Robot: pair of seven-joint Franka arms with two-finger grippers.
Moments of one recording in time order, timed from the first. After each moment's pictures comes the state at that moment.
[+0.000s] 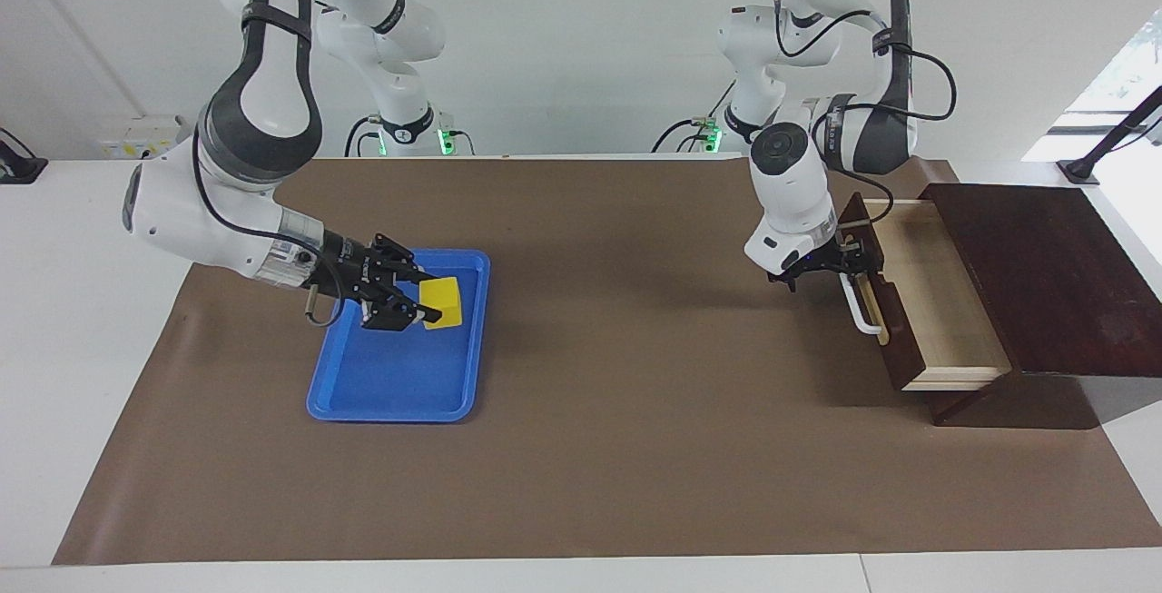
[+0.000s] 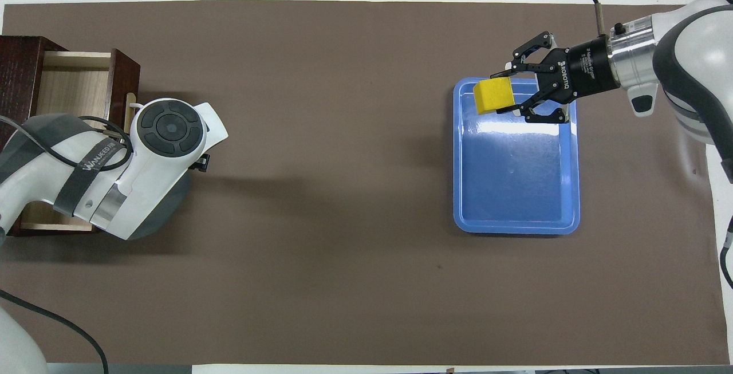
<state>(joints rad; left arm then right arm) -0.26 0.11 -0.08 -2.04 0.56 2.01 -0.32 -0.04 0.34 0.03 -1.58 0.82 1.76 1.15</state>
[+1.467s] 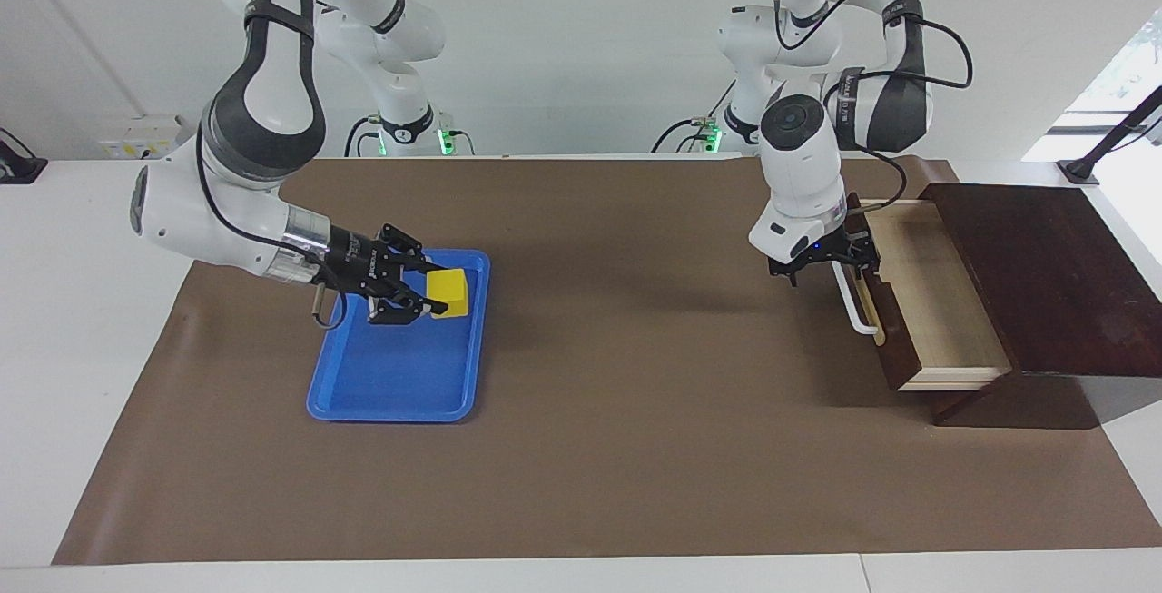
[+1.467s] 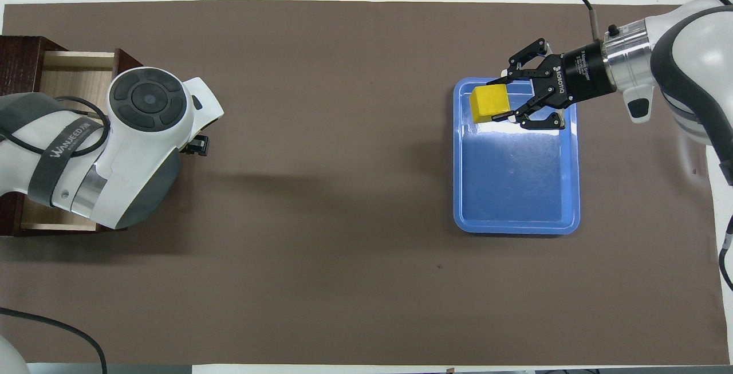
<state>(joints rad) -0.27 0.11 -0.08 -1.90 0.44 1.90 -0.30 -0.03 0.34 0.04 -1.58 0.82 1.72 1.29</state>
